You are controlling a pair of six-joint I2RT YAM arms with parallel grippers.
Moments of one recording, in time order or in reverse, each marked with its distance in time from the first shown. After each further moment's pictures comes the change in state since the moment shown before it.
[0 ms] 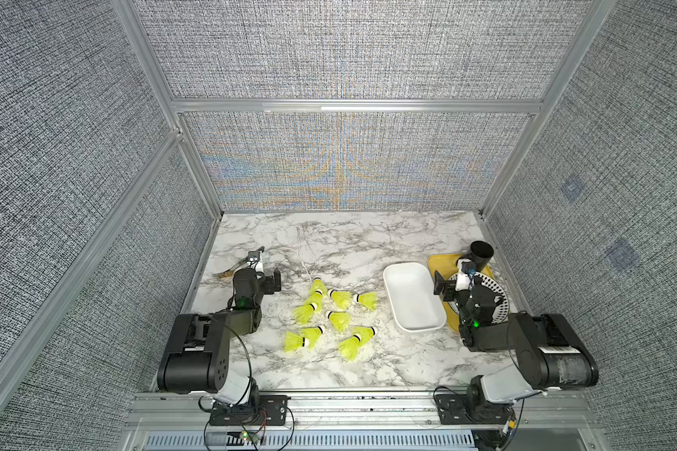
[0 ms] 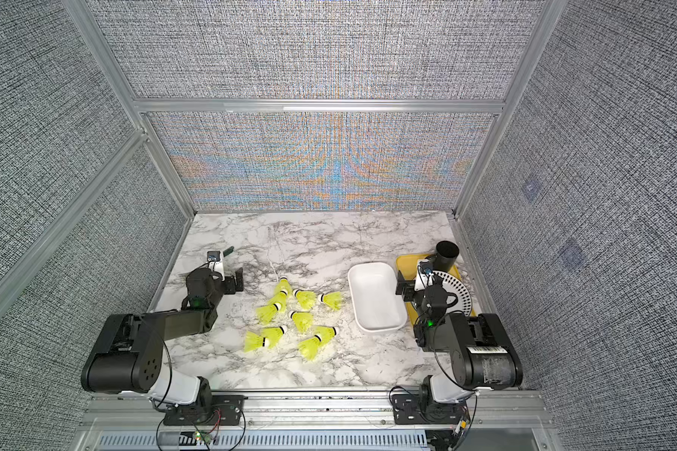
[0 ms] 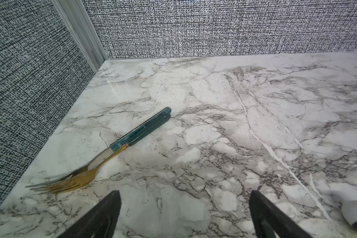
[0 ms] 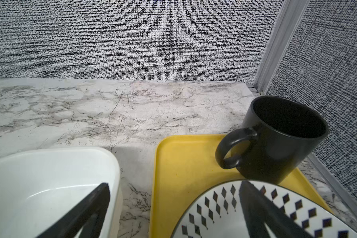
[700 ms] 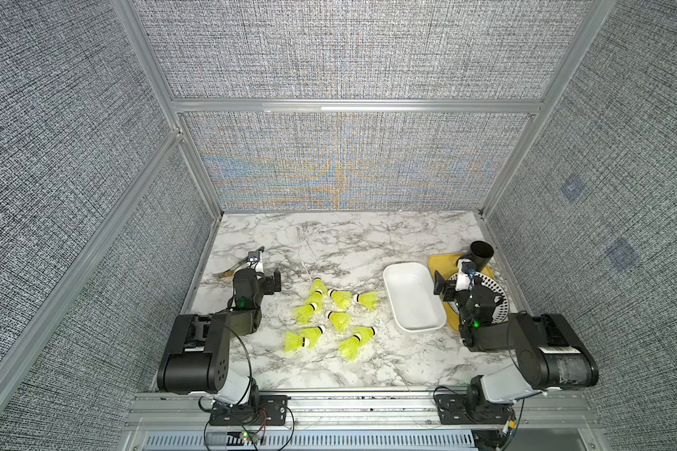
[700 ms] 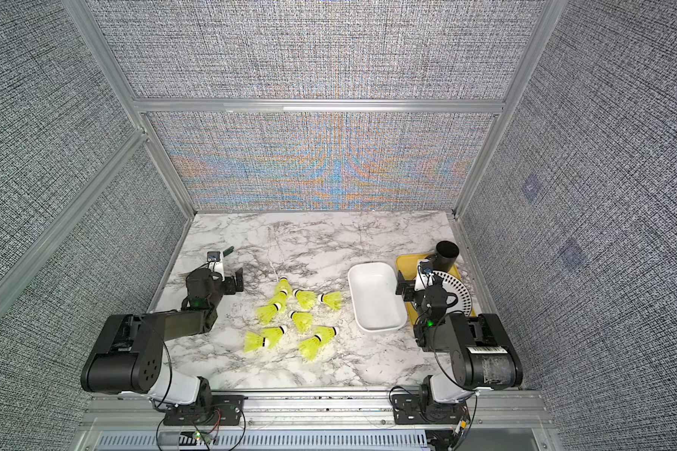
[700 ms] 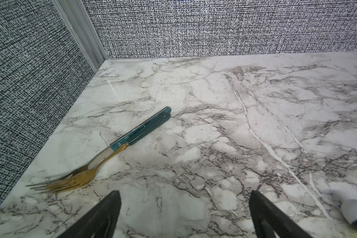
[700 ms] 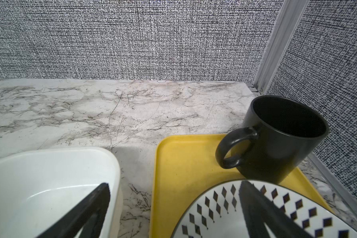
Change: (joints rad) left arm 0.000 -0.006 -0.004 0.000 0.001 0.000; right arm 0.000 -0.008 0.002 -0.005 -0.001 0.003
